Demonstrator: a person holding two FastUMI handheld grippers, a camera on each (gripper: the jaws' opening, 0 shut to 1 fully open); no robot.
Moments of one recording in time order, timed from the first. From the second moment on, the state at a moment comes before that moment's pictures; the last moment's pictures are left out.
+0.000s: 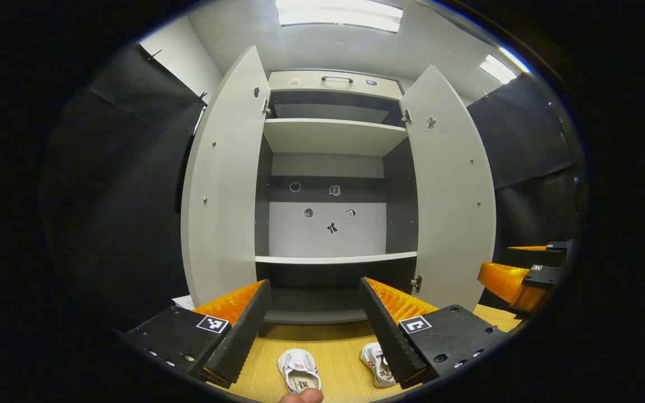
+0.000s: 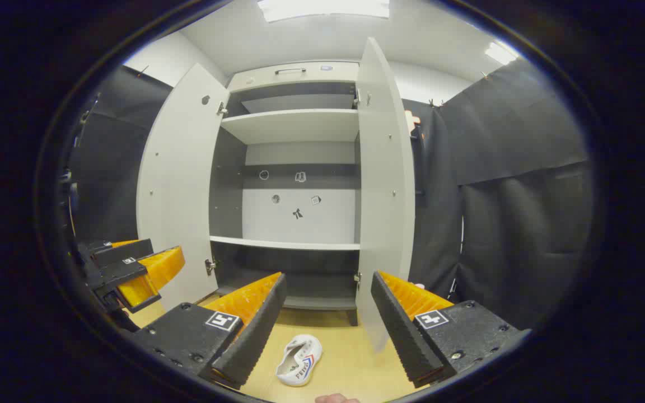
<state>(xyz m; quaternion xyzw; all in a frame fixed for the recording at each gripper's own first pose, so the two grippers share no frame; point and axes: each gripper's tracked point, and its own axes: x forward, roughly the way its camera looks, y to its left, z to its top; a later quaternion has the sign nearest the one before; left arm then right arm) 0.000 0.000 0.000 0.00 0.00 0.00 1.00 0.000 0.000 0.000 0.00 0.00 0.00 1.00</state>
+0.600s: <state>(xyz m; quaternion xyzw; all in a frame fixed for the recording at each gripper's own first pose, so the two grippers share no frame) 0.001 0.013 -0.004 0.00 0.00 0.01 1.00 0.002 -0.004 0.002 0.00 0.00 -0.01 1.00</state>
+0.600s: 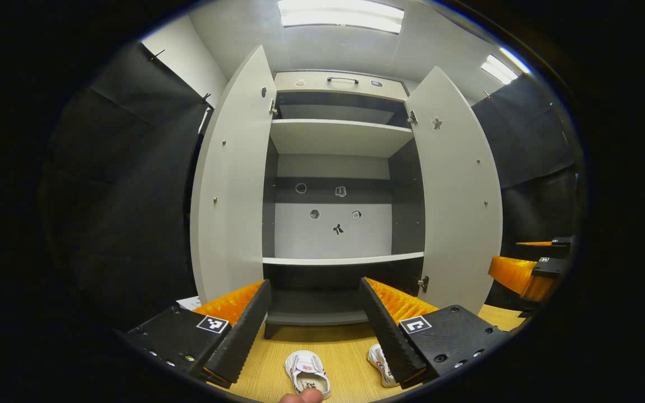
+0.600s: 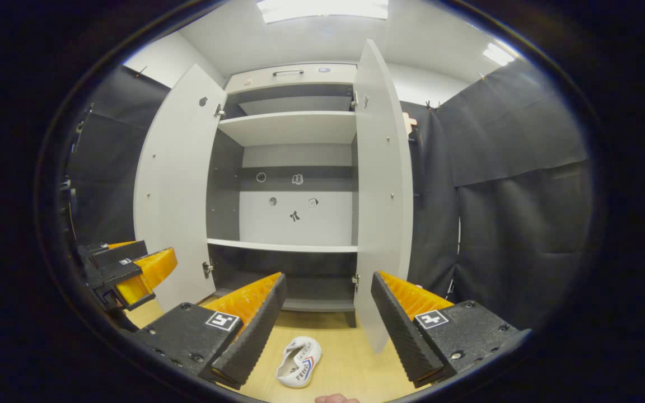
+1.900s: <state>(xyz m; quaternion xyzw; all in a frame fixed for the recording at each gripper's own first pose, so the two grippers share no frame) 0.000 0.037 -0.008 0.00 0.00 0.02 1.00 0.069 0.091 -0.202 0.01 0.22 0.09 0.97</state>
